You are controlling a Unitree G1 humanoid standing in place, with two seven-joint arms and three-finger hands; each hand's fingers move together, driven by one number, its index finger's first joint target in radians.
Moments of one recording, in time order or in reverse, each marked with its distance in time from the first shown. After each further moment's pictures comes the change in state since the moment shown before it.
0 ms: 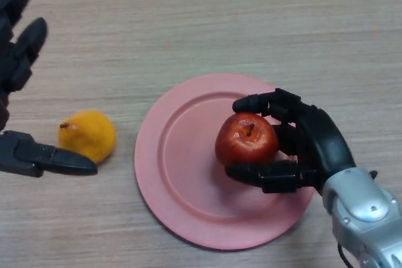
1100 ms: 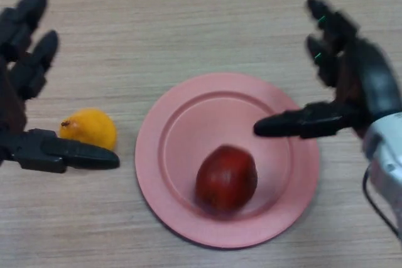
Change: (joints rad) left arm -0.041 -0.031 -0.089 -0.045 0.083 0.149 0.096; right arm -0.161 -0.001 -0.229 -0.147 0.025 0.098 0.051
